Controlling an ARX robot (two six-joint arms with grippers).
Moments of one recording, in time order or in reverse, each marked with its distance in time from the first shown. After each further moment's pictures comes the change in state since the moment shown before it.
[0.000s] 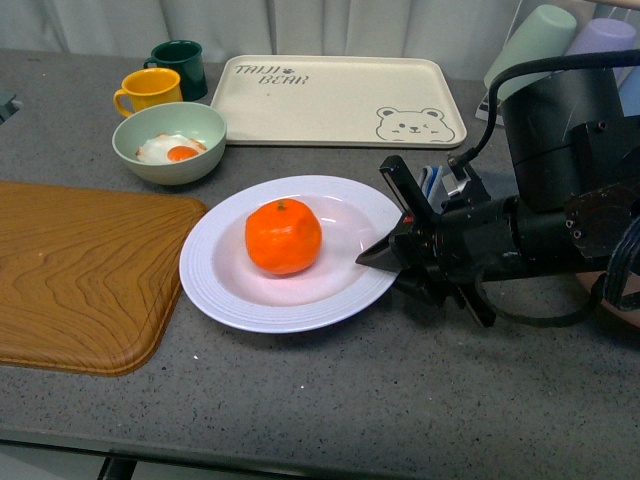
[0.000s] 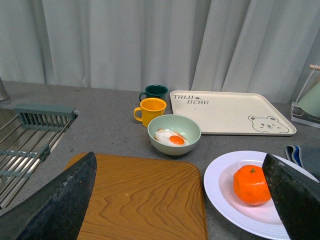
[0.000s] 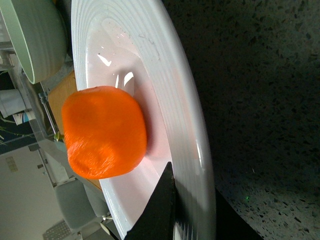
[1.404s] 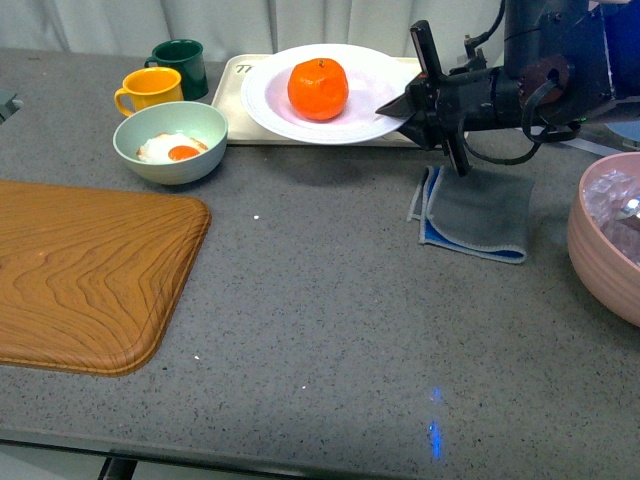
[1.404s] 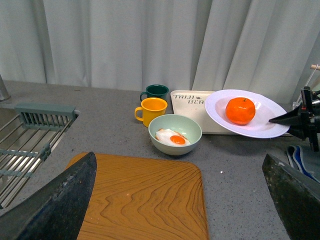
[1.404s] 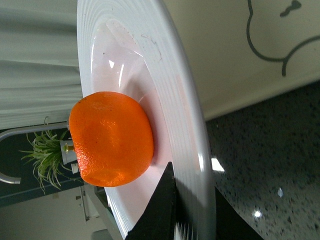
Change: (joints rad) left arm 0.000 0.000 0.000 0.000 0.000 0.000; right arm -0.137 0.380 0.796 -0.082 -0.085 0.106
